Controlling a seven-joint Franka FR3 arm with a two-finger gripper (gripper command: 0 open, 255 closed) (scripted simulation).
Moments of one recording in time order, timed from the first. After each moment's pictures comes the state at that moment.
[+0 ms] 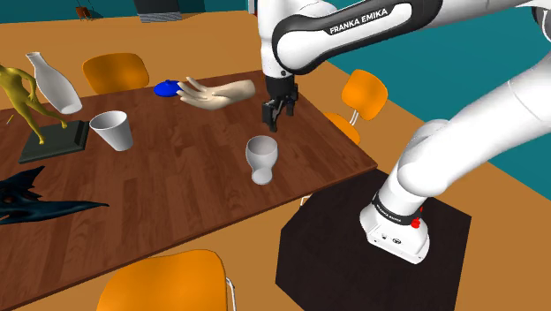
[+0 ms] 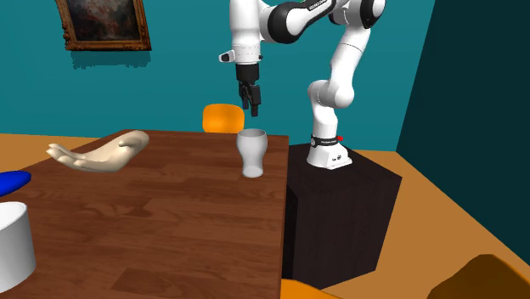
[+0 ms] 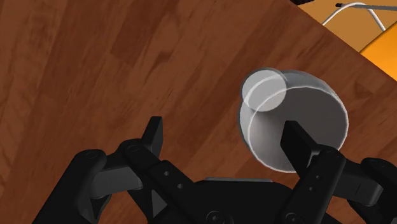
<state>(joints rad) 0.02 -0.43 0.25 -2.43 0.04 1.94 0.14</state>
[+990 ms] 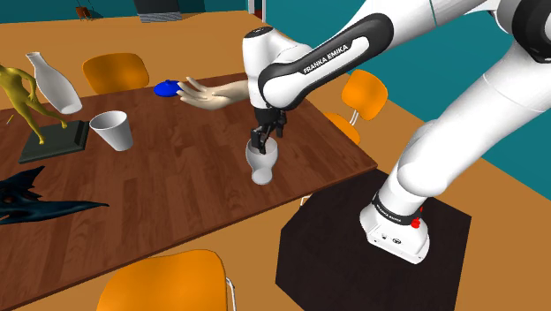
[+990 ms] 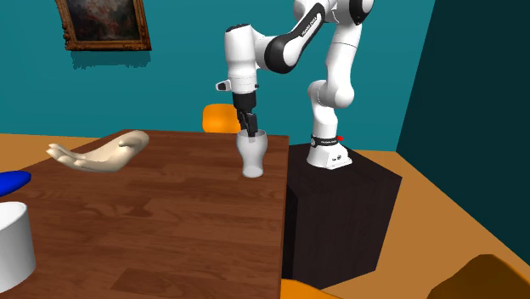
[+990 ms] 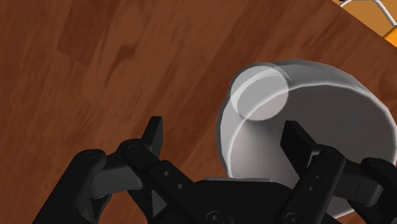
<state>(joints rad) 0.02 -0.24 0.31 -2.47 0.02 2.14 0.24</state>
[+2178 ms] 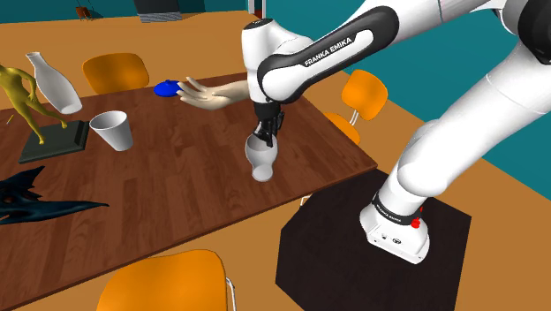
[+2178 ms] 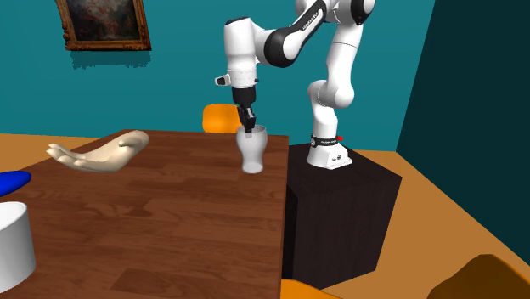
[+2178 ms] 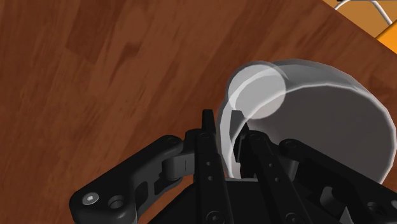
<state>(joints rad) 0.02 -0.26 0.31 -2.44 0.03 2.10 0.23</state>
